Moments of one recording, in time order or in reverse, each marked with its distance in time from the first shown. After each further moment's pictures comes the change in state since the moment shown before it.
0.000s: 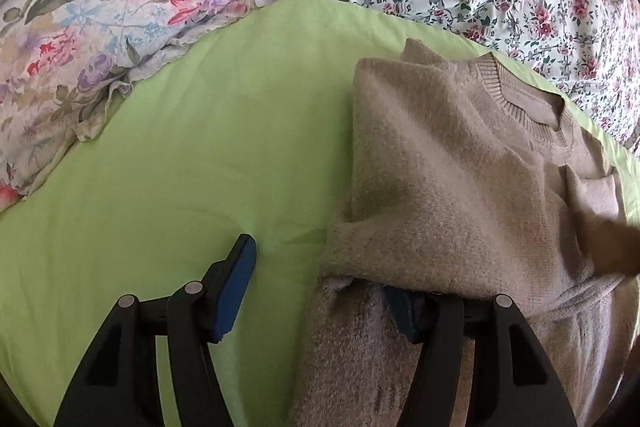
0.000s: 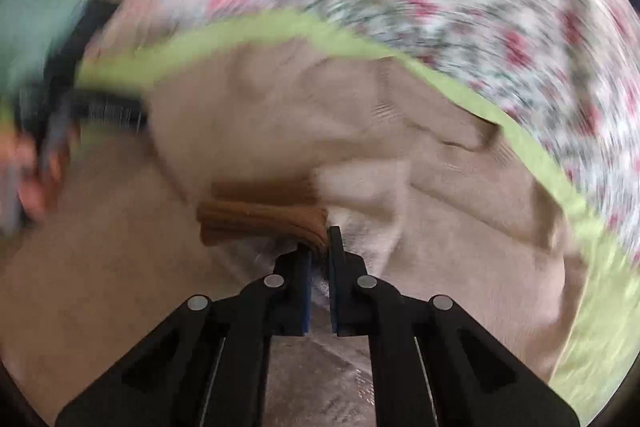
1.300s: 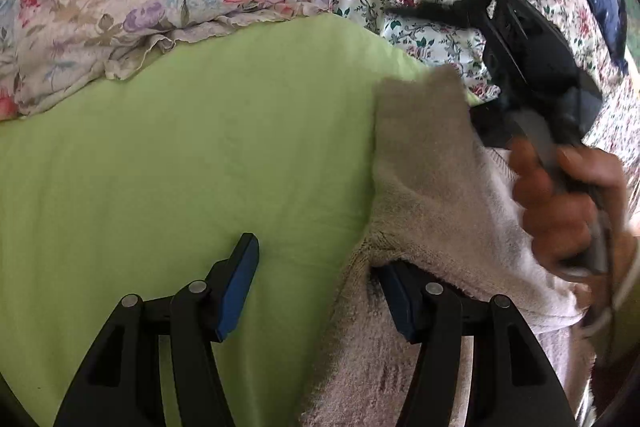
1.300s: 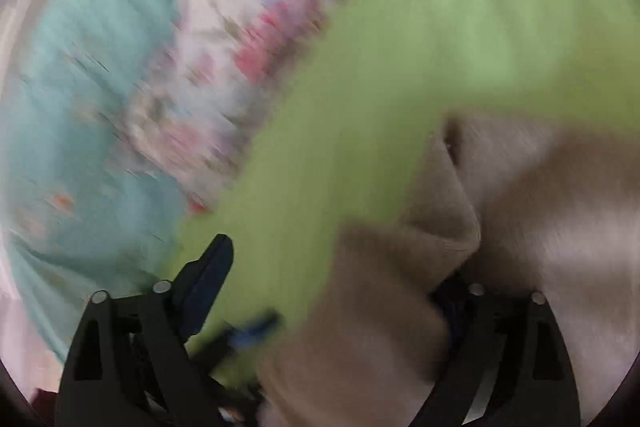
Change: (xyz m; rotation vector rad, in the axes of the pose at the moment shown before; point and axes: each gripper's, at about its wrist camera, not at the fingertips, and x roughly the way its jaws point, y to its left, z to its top) left arm -0.010 0.038 -0.029 -0.237 -0.103 -0.151; right arm 0.233 0.047 0.164 0.468 0.281 0.853
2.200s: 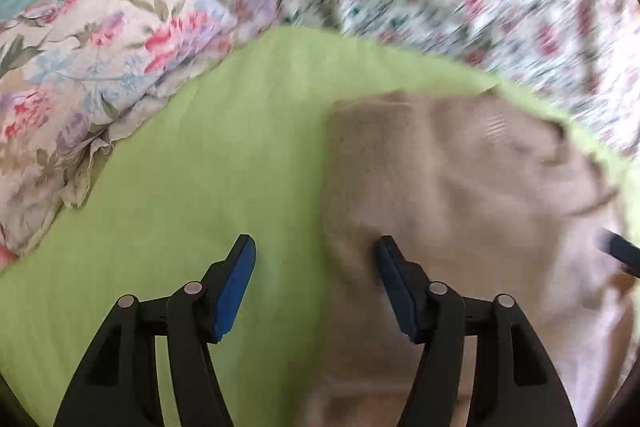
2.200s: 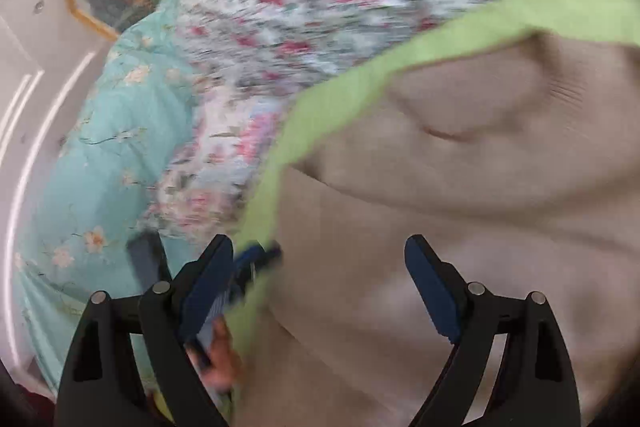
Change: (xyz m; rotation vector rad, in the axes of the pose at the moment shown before) left arm 0.056 -0.068 0.045 0.262 0.081 0.181; right arm -0.207 -0.017 -0.178 0.083 -0.410 -0.272
